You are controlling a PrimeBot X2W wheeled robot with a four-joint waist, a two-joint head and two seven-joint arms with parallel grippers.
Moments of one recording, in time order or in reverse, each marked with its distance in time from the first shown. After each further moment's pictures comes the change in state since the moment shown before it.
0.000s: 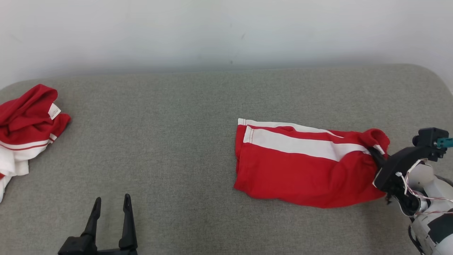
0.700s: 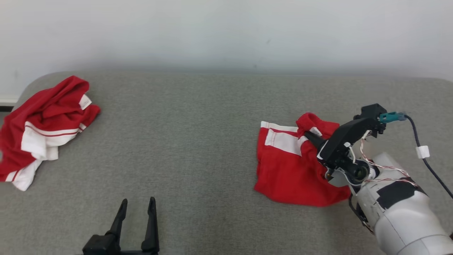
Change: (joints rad) left arm -0.010 0.000 -0.106 0.040 -0.055 0.008 0.000; right arm -0.193 0.239 -0.025 0.131 0.183 0.000 0.191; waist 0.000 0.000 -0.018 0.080
